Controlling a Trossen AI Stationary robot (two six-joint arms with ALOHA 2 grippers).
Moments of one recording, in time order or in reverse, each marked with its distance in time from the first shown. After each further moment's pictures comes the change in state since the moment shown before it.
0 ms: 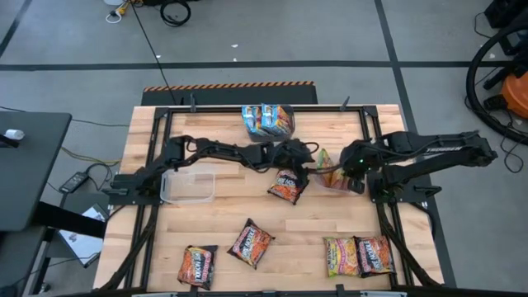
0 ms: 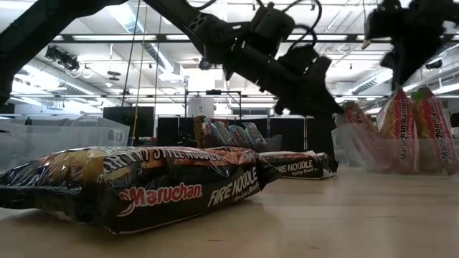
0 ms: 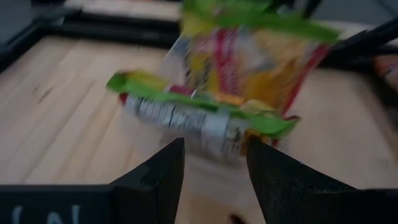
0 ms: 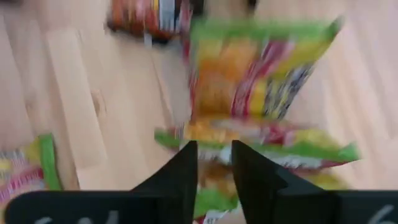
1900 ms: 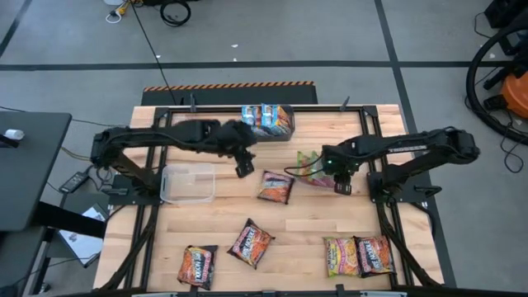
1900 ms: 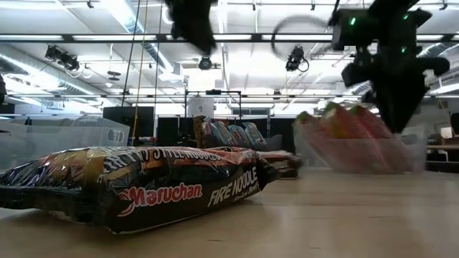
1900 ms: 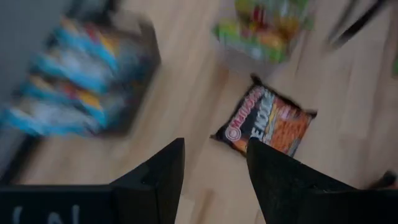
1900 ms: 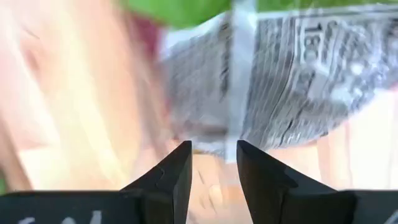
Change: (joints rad) left arm -0.008 -0.686 -0.139 -0.999 -0.222 -0.132; right arm -0.136 0.342 -0.068 0.115 -0.112 -0.218
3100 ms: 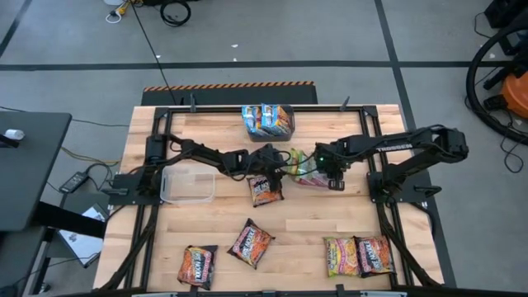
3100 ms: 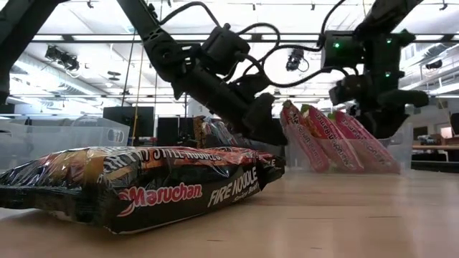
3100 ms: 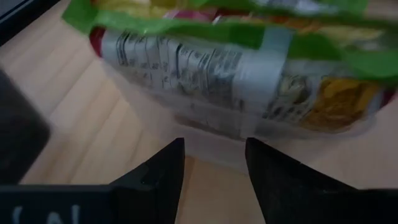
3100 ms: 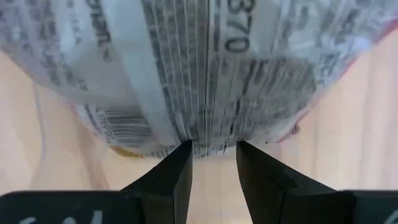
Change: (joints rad) left arm 0.007 0.495 -0.373 1.249 0.114 0.151; right arm -0.077 0.125 -0.041 0.176 0.085 -0.164
